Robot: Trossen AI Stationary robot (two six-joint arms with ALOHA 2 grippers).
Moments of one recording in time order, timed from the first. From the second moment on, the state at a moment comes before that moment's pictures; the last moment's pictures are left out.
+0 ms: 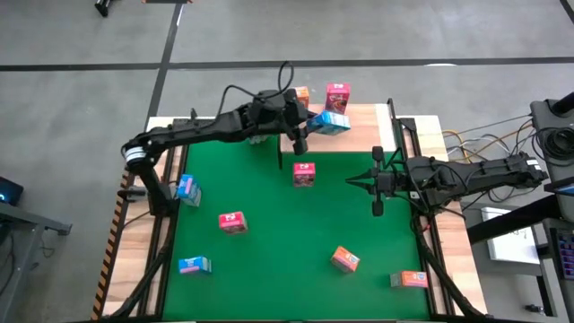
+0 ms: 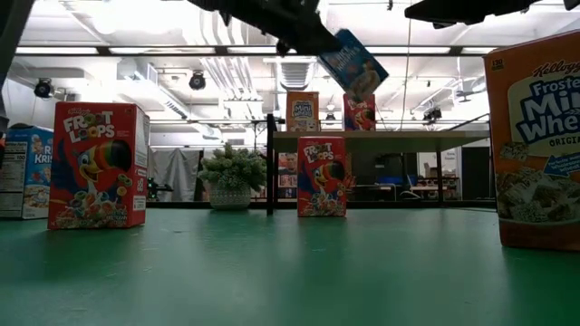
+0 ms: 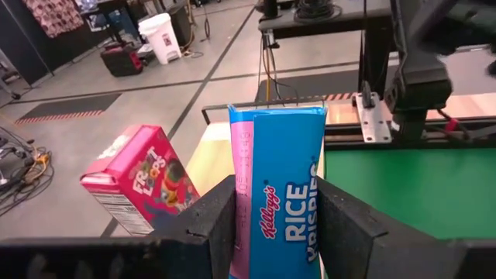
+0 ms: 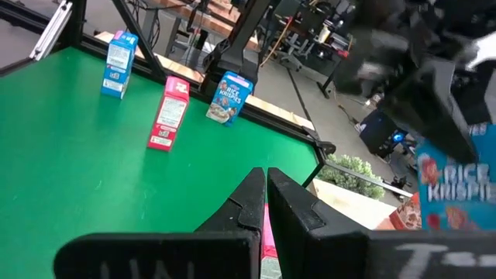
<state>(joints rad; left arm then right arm) 0.33 1.75 1.58 -0.10 0.04 0.25 0.10 0.73 0.61 -0.05 0.16 -0.42</state>
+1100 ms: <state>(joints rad) 0.35 1.89 1.61 -0.02 0.04 0.22 0.10 0.73 0.61 -0.05 0.16 -0.42</state>
